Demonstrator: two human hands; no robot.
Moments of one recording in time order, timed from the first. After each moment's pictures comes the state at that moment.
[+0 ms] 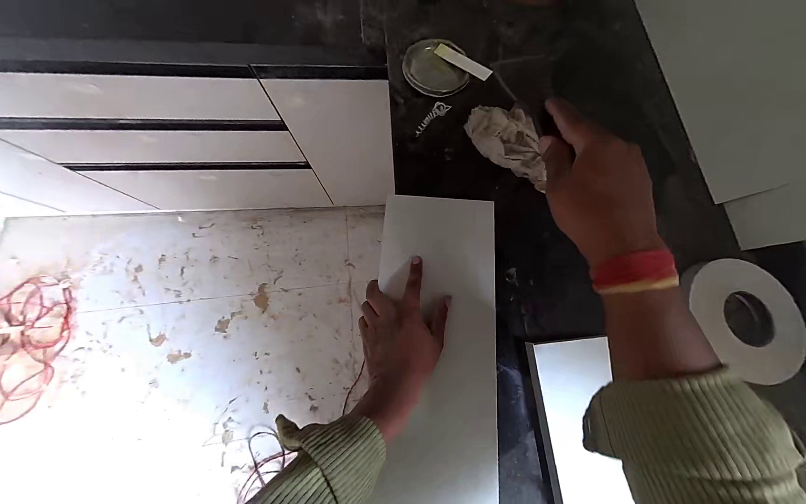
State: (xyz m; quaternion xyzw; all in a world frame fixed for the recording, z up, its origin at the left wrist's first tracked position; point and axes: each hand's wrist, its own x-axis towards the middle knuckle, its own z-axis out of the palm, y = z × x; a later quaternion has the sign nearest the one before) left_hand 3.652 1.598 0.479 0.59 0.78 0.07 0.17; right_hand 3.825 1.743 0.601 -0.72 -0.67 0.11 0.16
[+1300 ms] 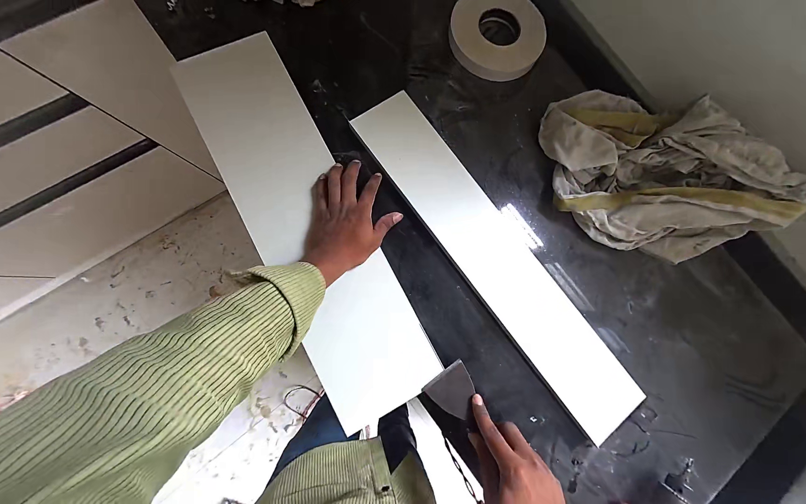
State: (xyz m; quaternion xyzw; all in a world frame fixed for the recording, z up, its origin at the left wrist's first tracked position) left_hand 3.701 1.440 0.472 0.91 0.40 0.01 0.11; right_hand 3.760 1.036 0.548 -0.86 -0.44 0.23 0.09
